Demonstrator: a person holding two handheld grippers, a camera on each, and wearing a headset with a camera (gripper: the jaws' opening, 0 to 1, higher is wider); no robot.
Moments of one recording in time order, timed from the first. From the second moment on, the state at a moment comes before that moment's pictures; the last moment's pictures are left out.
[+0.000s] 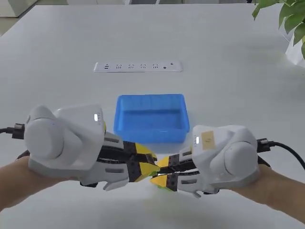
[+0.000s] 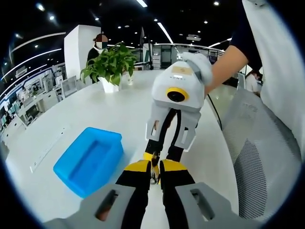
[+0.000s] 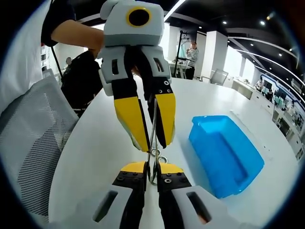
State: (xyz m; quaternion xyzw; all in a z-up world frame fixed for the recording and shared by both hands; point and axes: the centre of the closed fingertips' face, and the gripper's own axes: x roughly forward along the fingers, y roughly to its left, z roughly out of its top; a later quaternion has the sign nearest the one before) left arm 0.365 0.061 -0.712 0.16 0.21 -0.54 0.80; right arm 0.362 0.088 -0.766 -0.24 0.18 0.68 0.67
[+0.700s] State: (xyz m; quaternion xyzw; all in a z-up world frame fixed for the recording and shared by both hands) left arm 0.351 0.051 -0.714 0.21 0.20 -0.56 0.77; right arm 0.352 0.090 -0.771 -0.27 0.18 0.69 0.65
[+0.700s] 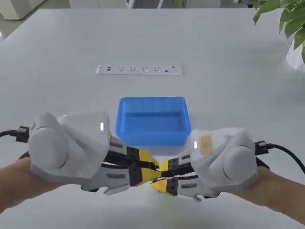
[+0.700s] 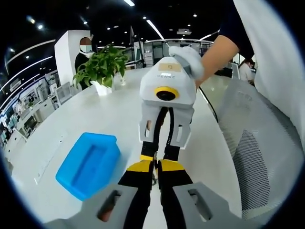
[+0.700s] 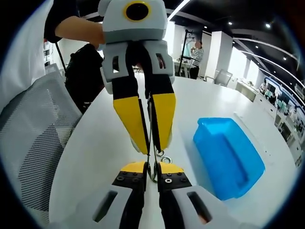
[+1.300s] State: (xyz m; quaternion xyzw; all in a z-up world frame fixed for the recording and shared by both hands) left arm 0.357 0.056 -0.717 0.21 0.21 -0.55 0.78; right arm 0.355 0.091 -0.779 -0.27 0.20 0.69 0.64
